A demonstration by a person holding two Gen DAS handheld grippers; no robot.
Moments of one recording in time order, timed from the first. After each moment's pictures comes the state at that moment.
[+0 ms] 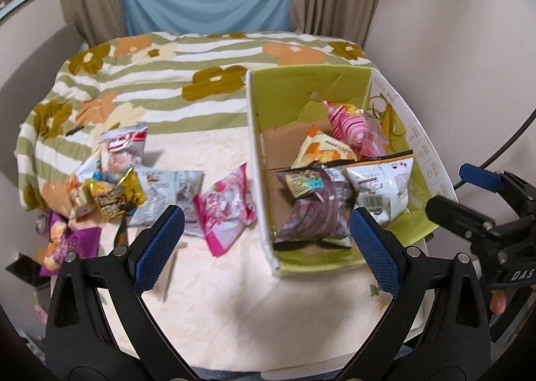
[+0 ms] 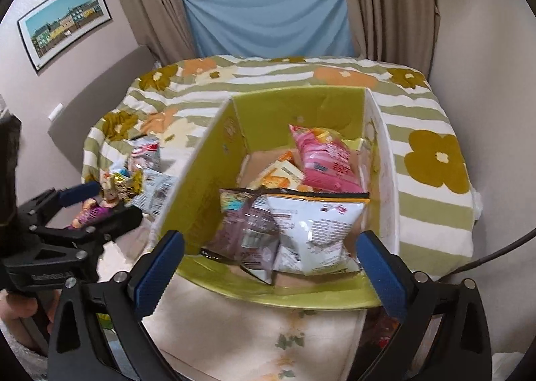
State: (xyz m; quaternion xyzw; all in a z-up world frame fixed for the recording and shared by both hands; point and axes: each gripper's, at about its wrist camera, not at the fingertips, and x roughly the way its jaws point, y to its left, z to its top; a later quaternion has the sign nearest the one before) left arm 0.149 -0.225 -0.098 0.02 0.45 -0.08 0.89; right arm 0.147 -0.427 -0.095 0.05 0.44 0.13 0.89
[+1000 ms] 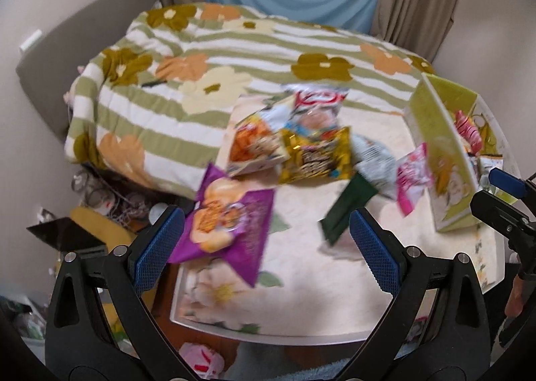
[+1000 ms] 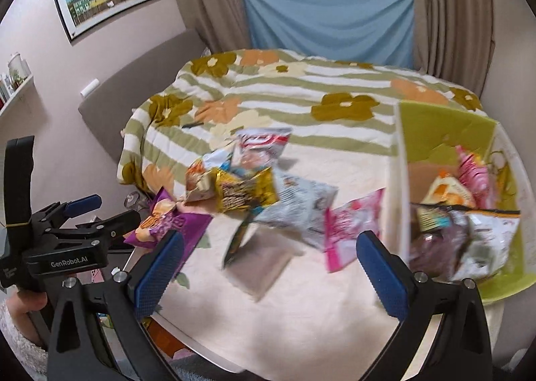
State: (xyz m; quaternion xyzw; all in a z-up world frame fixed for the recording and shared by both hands) left arm 0.125 0.091 -0.122 -0.03 0.47 0.01 0.88; right arm 0.145 -0.165 -0.102 0.03 0.44 0.18 0.88
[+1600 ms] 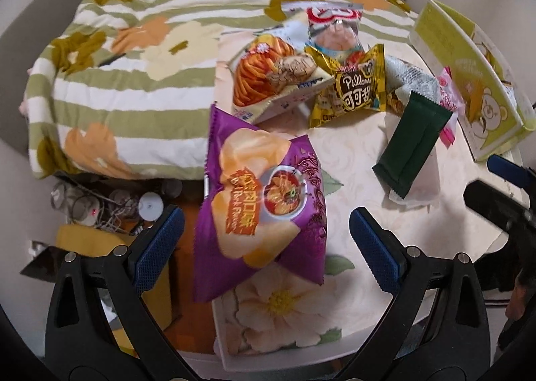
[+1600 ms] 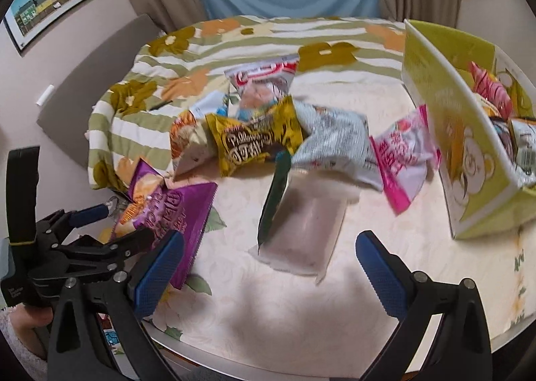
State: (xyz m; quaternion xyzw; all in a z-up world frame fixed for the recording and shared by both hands) left arm 0.165 0.134 -0.223 0.03 0.55 -0.09 0.83; right arm 0.141 -0.089 -0.184 0.08 0.50 0.08 0.86
